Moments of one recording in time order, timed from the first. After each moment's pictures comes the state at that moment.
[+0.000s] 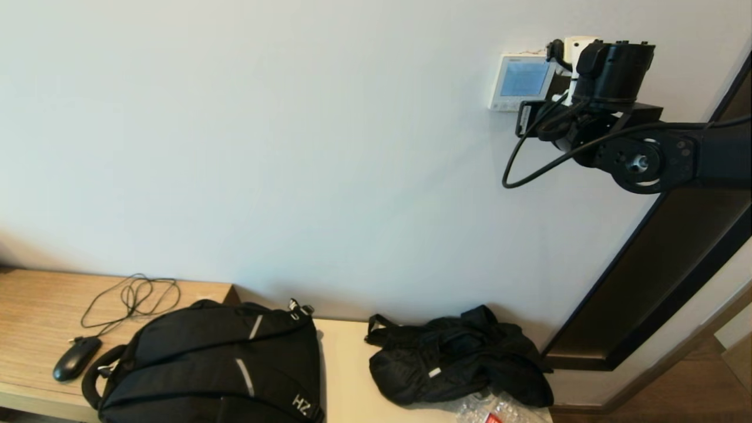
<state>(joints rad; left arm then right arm) 0.00 0.00 -0.02 0.04 0.00 -0.01 0.26 1.94 -1.63 -0.42 -0.46 -0.07</state>
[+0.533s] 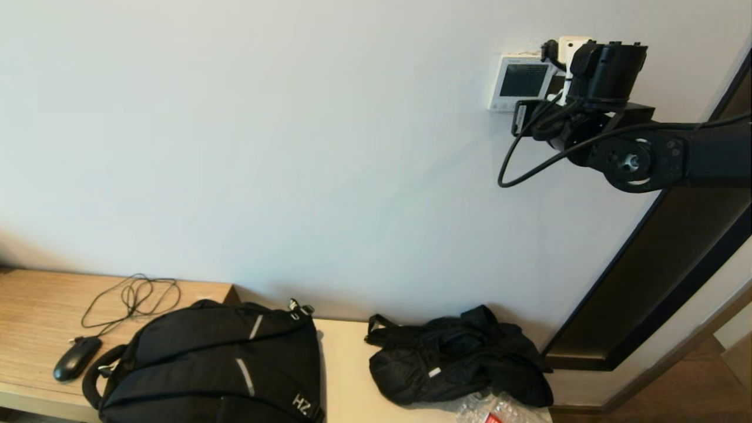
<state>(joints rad) 0.00 0.00 -0.02 0.04 0.00 -0.01 0.25 1.96 -1.66 -0.42 -0.46 -0.08</state>
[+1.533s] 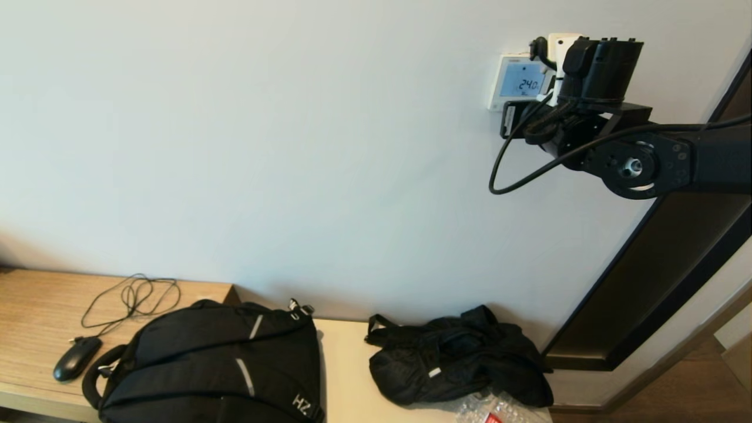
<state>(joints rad) 0.00 0.00 -0.02 0.04 0.00 -0.01 0.33 1.92 -1.61 -0.43 -0.49 -0.08</state>
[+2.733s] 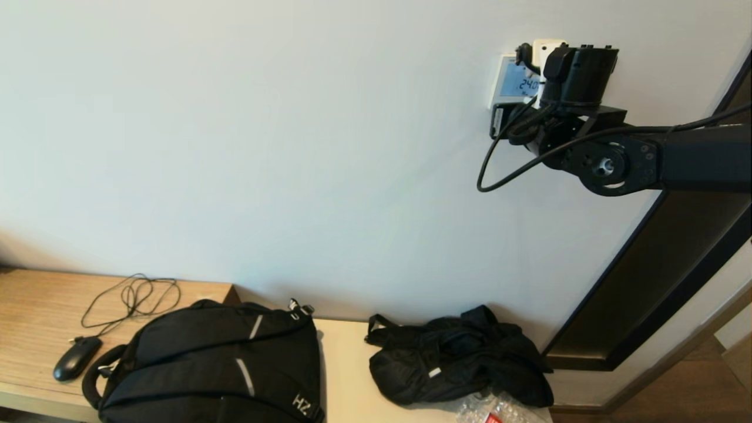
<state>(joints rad) 0.00 0.00 -0.02 0.04 0.00 -0.01 0.33 1.99 -1.70 -0.42 -0.50 -0.08</state>
